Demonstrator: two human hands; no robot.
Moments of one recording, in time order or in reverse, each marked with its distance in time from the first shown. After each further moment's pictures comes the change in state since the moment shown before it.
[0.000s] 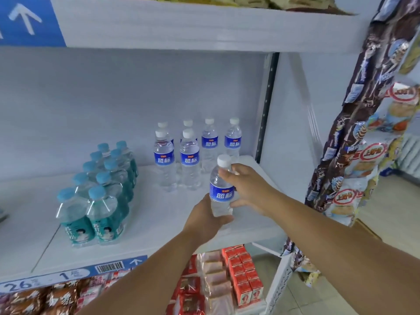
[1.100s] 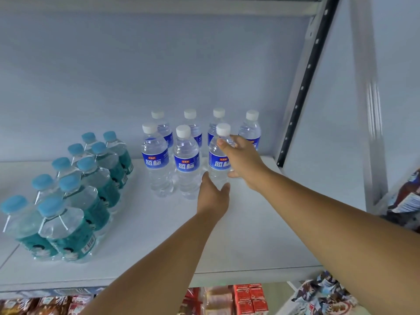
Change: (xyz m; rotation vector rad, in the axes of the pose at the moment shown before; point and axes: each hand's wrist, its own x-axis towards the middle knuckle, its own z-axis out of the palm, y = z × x) left_hand 0.150 0.013 0.033 -0.201 0.370 -0.289; right_hand 0.174 -0.019 -0.014 -0.003 0.035 -0.114
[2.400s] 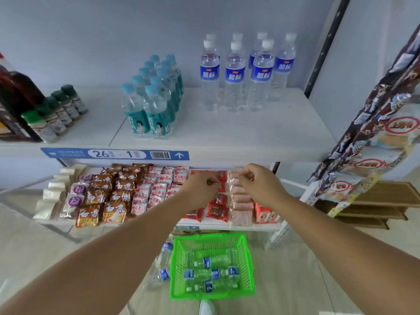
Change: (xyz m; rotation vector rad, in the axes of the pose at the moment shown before) left_hand -0.231 -0.127 -0.172 0.472 -0.286 0.067; right_hand -0.272 0.139 0.065 -0.574 -0.149 -0.117
